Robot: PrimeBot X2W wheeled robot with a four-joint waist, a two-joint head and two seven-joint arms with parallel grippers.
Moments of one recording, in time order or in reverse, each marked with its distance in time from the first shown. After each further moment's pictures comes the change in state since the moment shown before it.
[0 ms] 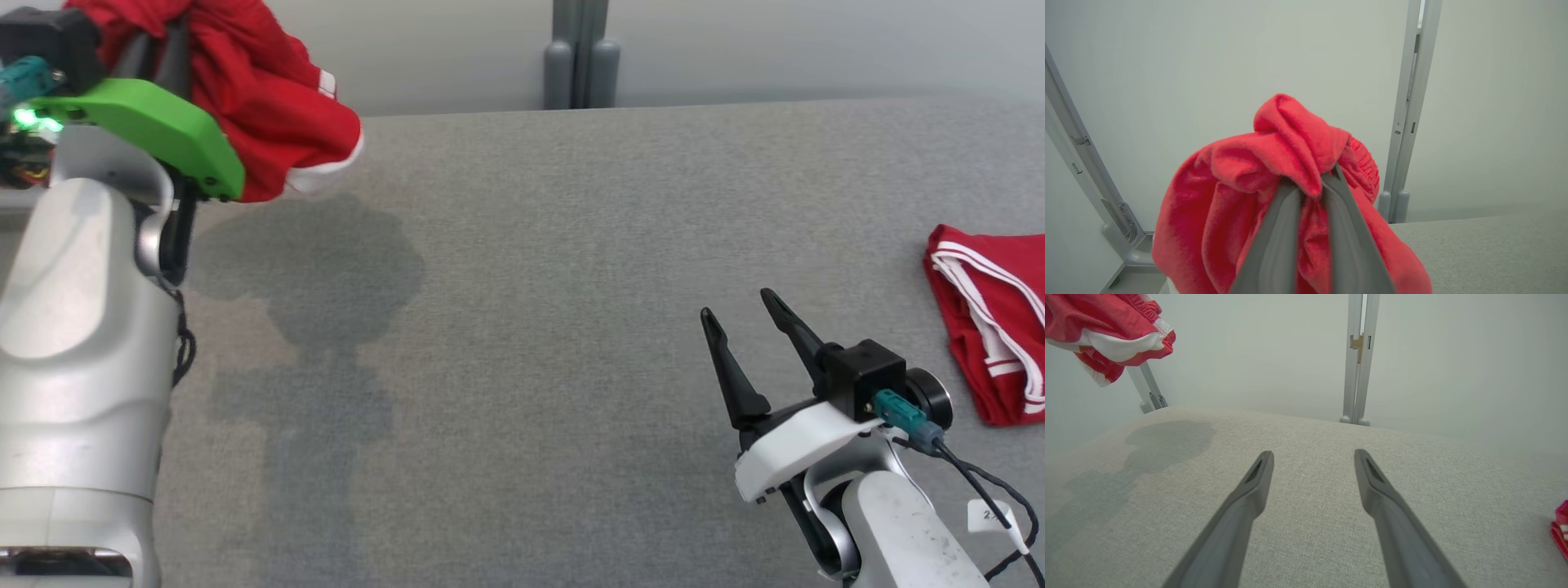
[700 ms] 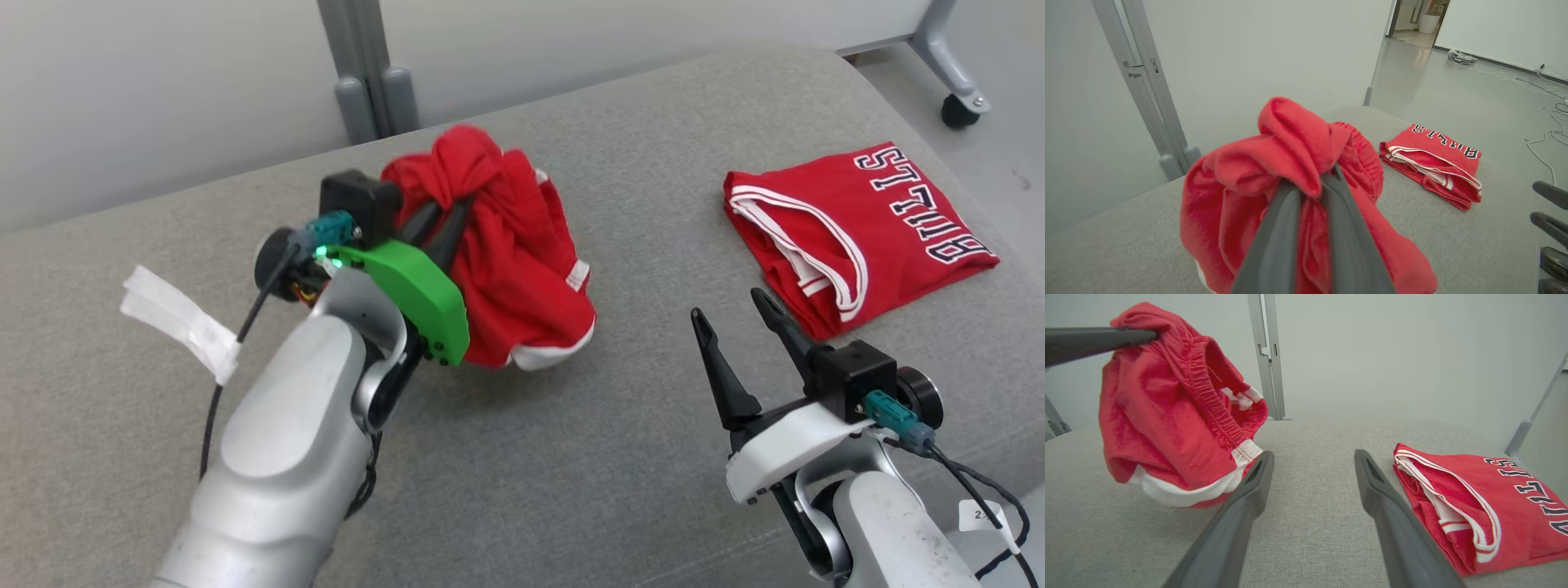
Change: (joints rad) left arm 0.244 -0.143 -0.313 -0.220 -0.132 -0.006 0.078; right arm 0.001 0.007 0.015 -0.008 -0.001 0.000 0.000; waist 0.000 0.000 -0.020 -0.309
